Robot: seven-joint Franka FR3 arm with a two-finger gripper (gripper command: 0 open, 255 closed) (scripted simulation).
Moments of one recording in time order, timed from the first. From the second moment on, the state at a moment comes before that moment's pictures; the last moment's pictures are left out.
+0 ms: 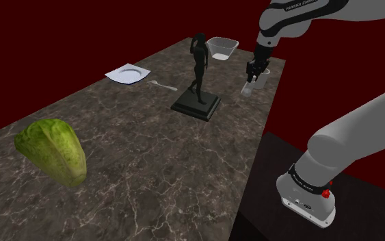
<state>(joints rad) -0.26 -0.31 -0.17 -2.35 0.03 2.04 -0.26</state>
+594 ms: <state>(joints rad) -0.26 -0.30 -0.17 -2.38 0.03 2.09 -0.26</state>
